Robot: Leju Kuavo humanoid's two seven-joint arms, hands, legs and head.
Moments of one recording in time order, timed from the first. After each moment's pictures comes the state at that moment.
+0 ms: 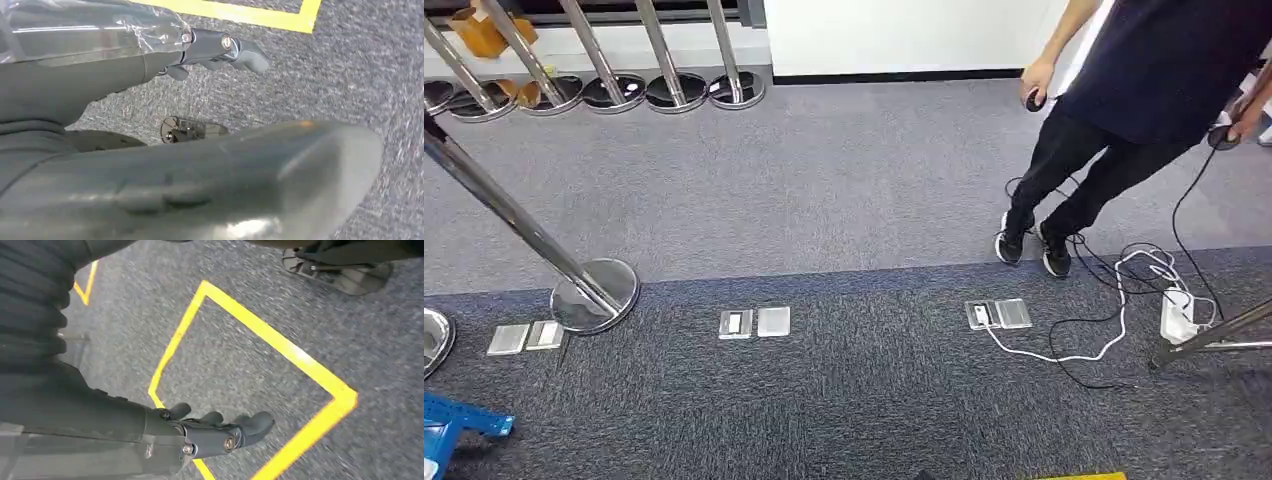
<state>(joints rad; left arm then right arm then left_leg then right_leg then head) -0.14 -0.02 -1.25 -0.39 1.11 0.53 -0.41 -0.11 -0.15 1.15 -0.53 -0.80 -0.55 0.01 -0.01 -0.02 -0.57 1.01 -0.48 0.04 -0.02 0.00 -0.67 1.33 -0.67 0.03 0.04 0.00</state>
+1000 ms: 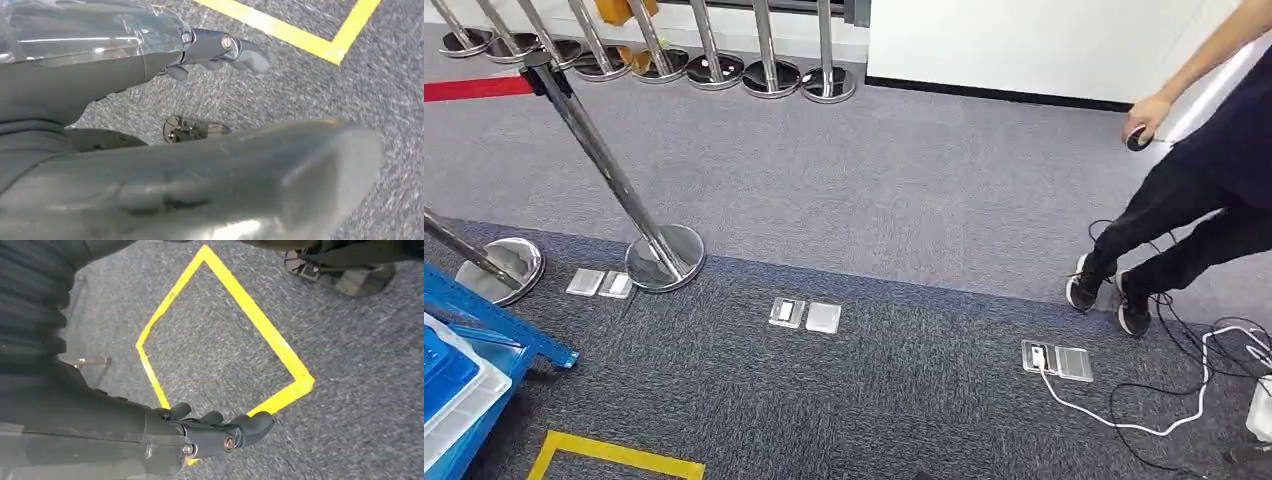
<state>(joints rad) -0.15 -0.02 -1.25 -0.39 1.11 0.54 -0.39 -0.11 -0.15 1.15 -0.52 -0.79 -0.55 0.01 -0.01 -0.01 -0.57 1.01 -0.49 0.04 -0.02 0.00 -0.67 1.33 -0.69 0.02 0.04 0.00</state>
